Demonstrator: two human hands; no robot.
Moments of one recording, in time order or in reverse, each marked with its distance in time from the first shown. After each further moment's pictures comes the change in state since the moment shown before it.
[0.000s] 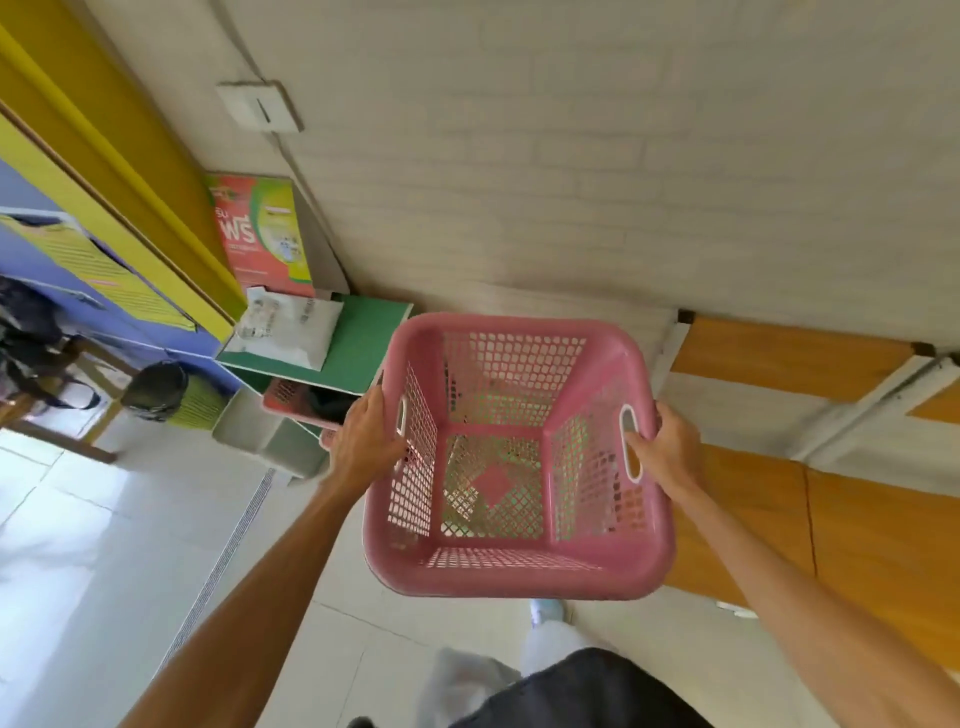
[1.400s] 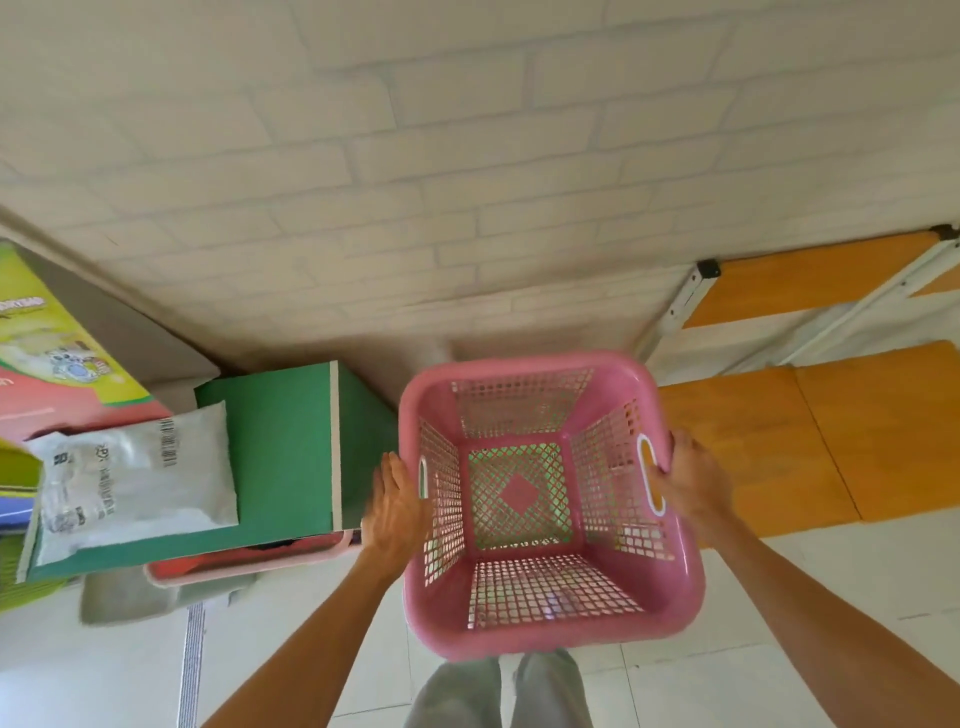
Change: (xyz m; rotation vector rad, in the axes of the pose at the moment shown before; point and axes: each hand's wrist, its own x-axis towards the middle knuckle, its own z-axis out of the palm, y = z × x) left_hand 0.189 -0.083 0.164 0.097 -0.469 0.148; right_hand 0.038 0.028 0.146 -0.453 0.008 0.482
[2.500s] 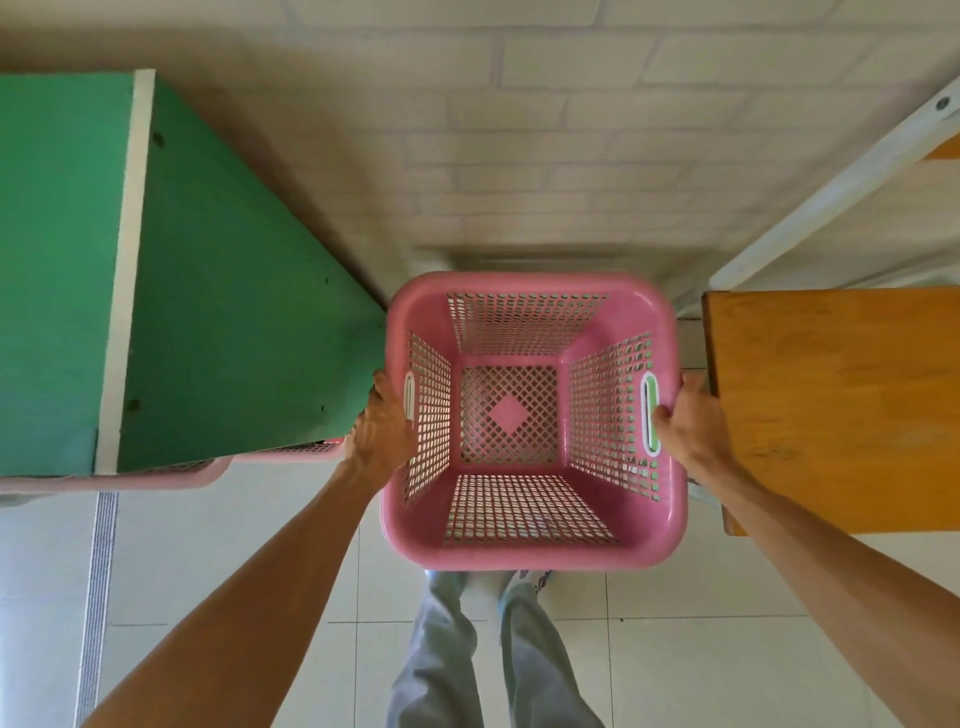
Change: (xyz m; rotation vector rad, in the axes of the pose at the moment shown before) left_hand 0.124 -0.065 0.206 -0.109 -0.013 -0.120; right_hand 0.112 0.070 0.258 0.010 -0.154 0.010
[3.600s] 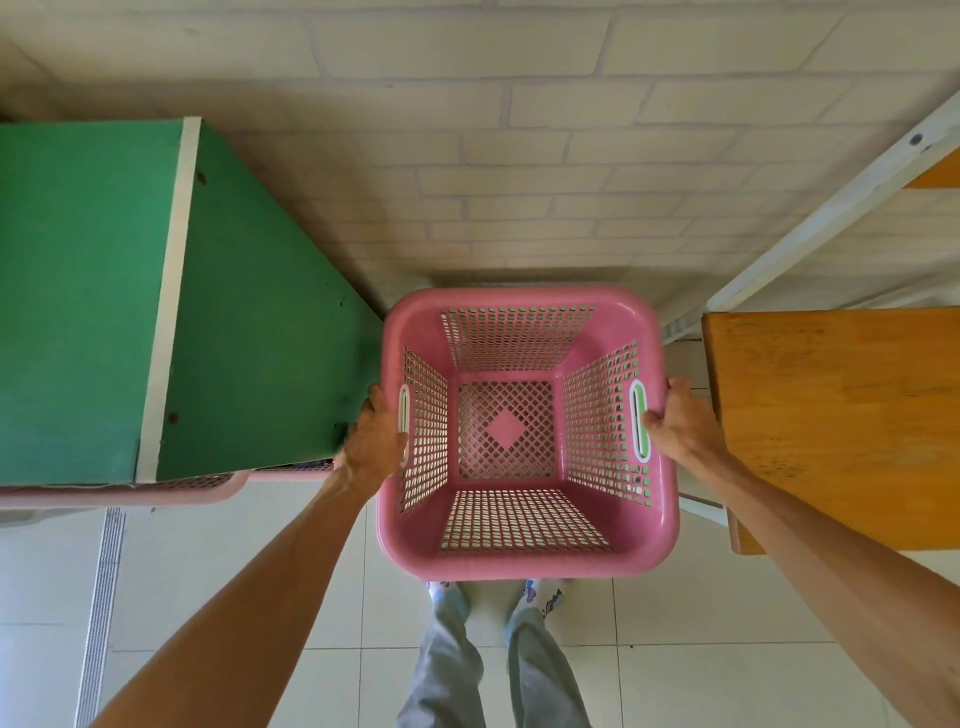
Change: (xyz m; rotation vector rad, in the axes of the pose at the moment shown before) left_hand 0.017 -0.016 -0.017 0.037 -0.064 -0.056; right_hand 0.008 -0.029 -0.013 0.028 -0.117 -0.029
